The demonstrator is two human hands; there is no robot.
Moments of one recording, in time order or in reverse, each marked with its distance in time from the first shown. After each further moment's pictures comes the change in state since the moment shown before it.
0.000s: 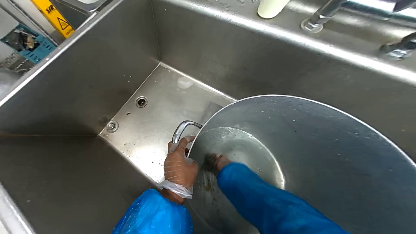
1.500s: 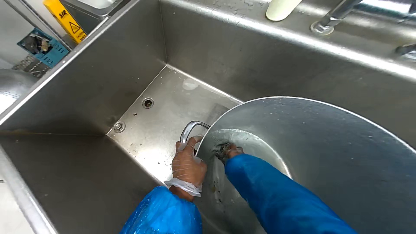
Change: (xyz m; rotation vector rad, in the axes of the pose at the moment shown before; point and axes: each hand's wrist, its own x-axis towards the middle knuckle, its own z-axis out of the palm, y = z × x) left_hand 0.000 0.005 -0.003 0.073 -0.024 0.013; right_hand 0.023 0.012 -0.025 0.248 0.278 0.152
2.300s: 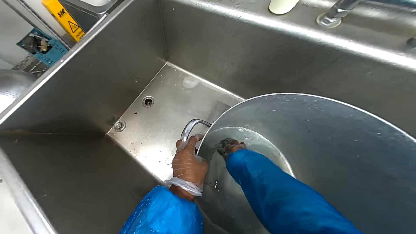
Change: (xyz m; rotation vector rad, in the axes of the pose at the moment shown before) left_hand 0.001 -0.001 0.000 0.011 0.011 0.003; right_hand 0.014 -0.004 -0.013 0.076 0.033 0.045
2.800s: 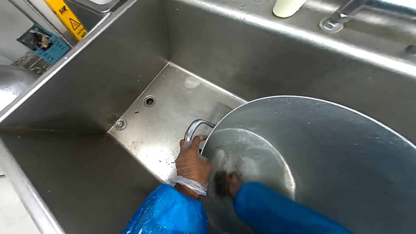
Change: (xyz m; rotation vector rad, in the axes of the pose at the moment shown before) left_hand 0.000 0.001 -0.001 -0.011 -0.023 0.009; right_hand -0.078 0.045 0.058 -0.184 -0.304 -0.084
